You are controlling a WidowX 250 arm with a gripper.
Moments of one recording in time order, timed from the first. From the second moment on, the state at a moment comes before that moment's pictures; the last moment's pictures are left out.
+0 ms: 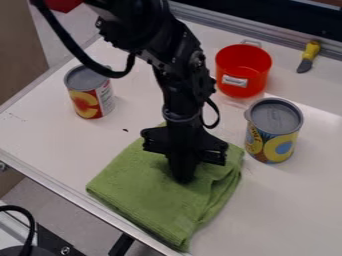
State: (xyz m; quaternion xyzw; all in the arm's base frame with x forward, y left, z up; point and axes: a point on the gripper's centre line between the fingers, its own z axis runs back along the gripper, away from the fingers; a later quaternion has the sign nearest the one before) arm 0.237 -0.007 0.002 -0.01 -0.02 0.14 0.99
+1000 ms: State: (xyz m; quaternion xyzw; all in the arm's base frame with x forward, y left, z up) arm 0.237 0.045 0.003 0.01 -0.03 0.10 0.99
